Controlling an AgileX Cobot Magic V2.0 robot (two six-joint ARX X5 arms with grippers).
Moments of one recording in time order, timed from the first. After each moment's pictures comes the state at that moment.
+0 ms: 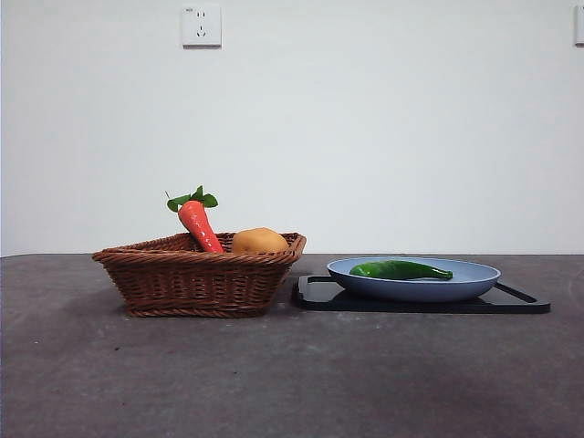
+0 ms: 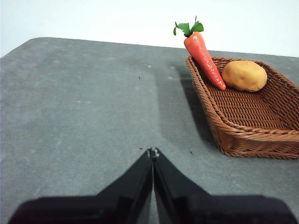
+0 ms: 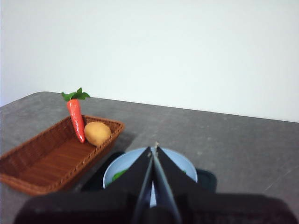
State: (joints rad) left arm -0.01 0.01 0.02 -0.19 0.05 -0.11; right arm 0.10 0.26 0.46 -0.21 -0.23 -0.04
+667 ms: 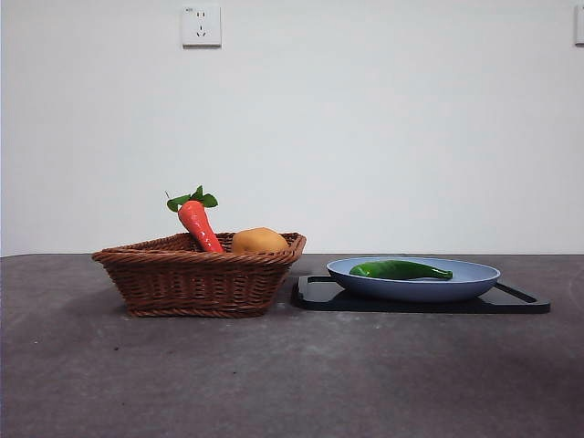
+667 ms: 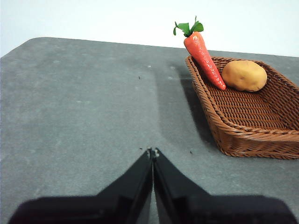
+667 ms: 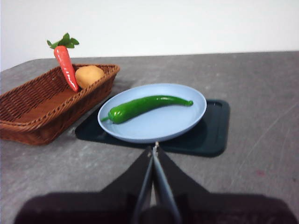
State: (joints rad) left arm -0.01 0.01 0.02 -0.19 0.05 -0.11; right arm 0.10 0.02 0.01 -0.10 -0.23 0.05
